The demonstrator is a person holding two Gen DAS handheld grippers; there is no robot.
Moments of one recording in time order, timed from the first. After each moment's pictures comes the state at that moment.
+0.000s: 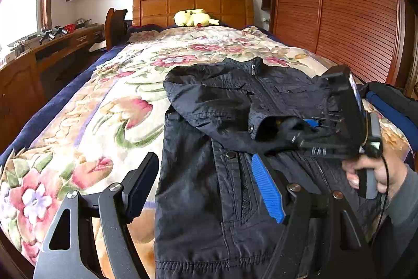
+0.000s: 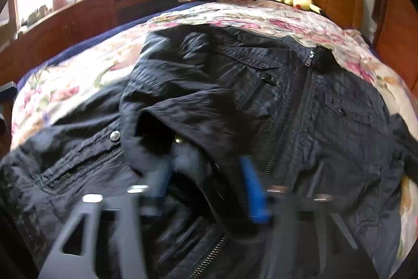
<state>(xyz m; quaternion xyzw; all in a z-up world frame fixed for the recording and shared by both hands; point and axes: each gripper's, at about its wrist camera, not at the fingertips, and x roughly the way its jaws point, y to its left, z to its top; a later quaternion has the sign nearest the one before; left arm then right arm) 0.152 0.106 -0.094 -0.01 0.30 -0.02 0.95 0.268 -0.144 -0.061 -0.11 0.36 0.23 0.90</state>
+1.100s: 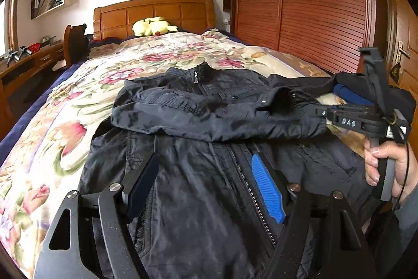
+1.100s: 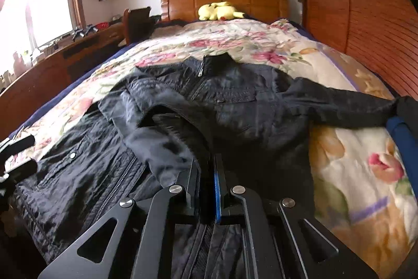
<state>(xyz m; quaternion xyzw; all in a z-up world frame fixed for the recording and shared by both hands) 0.181 0.001 -0.089 0.01 0.28 -0.11 0.95 0.205 -0.290 -0.017 0.00 0.30 0.09 0.95</state>
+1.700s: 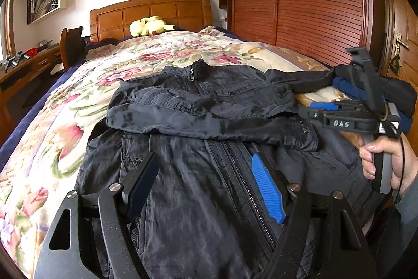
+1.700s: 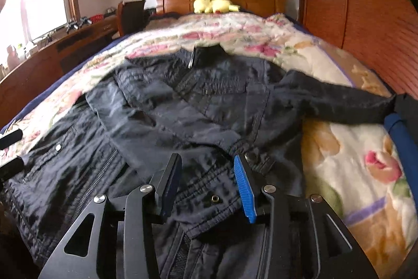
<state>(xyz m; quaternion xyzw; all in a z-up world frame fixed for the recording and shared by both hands) 0.180 -0.015 -0.090 0.03 0.29 -0.11 0.95 0.213 -0.301 -0.033 -0.02 0.33 0.08 0.94</state>
